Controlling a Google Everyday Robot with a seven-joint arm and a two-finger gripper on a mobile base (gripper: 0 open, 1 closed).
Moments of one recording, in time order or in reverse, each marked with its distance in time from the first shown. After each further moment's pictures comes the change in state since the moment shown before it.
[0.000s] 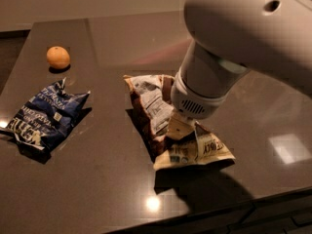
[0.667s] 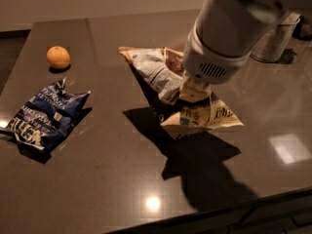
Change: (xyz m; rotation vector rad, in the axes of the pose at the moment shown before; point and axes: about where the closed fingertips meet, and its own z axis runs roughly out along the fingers) arm -0.012 -0.030 -0.061 0.078 -0.031 -0.137
